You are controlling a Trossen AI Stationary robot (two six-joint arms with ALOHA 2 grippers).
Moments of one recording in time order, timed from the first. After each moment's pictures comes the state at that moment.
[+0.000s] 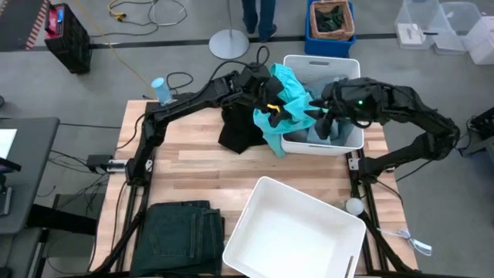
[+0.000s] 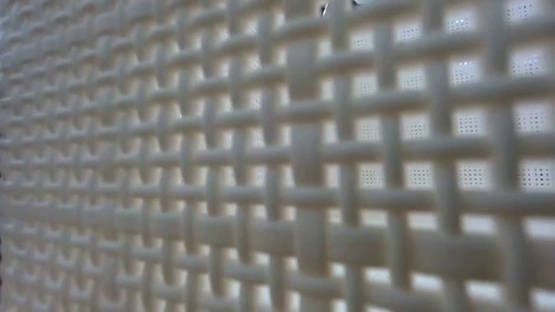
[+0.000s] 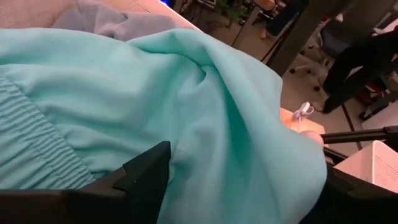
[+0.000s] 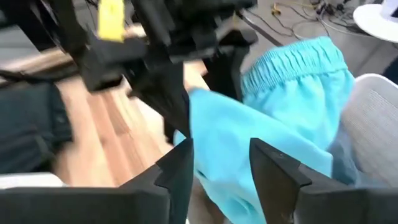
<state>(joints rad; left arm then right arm) 0.32 2.12 2.36 -0.68 0.27 -0.23 -0.14 1.20 1.73 -1.14 0.33 0.22</state>
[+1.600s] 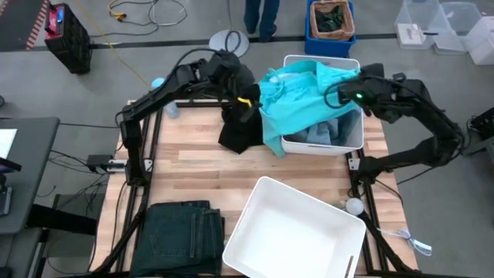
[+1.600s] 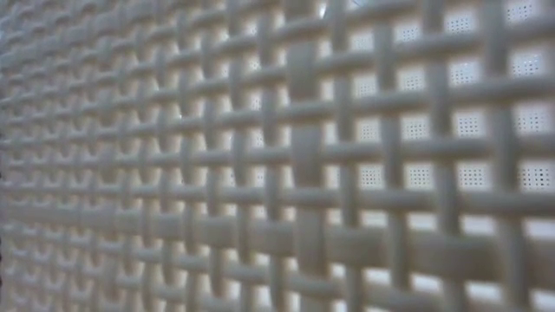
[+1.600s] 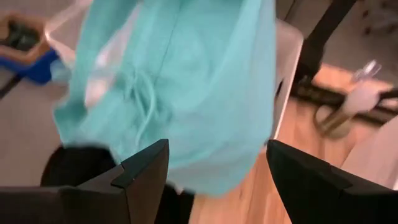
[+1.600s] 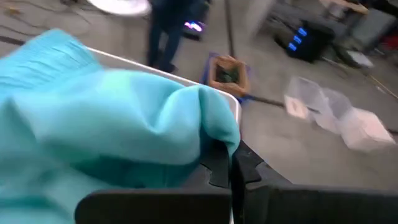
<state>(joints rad) 0.34 1.89 2.35 -1.04 0.05 -0.04 -0.36 1.17 1.73 -1.58 1.04 0.66</state>
